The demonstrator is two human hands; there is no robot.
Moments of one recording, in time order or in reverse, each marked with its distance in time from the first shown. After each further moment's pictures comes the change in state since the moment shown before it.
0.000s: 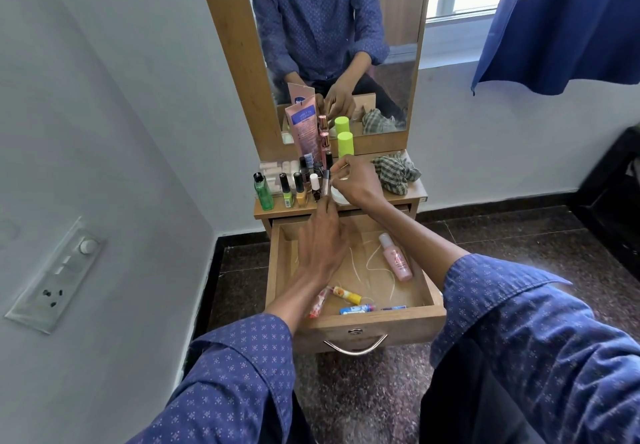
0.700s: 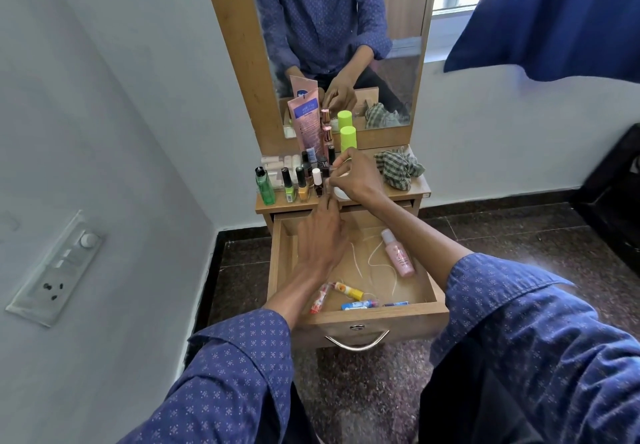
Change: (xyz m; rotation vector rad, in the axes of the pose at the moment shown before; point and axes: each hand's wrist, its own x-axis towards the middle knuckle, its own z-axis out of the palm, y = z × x) left_hand 0.000 -0.006 0.000 0.021 -0.017 0.012; right_hand -0.010 -0.012 -0.001 0.071 -0.012 0.047
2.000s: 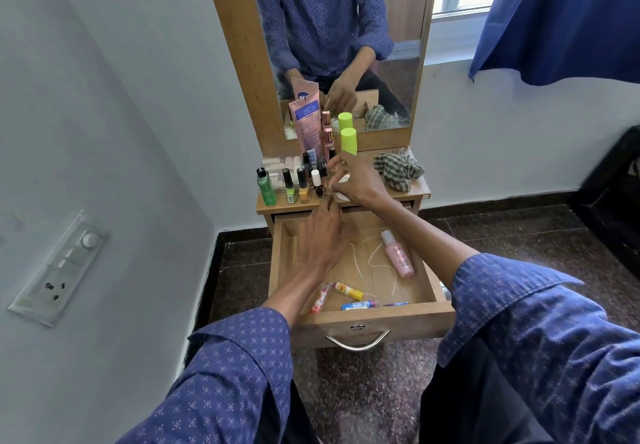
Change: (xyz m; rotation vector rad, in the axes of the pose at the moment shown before) left_hand 0.002 -0.007 0.006 0.024 0.023 0.056; right_hand 0.004 0.009 -0.004 -0.116 -0.115 -0.166
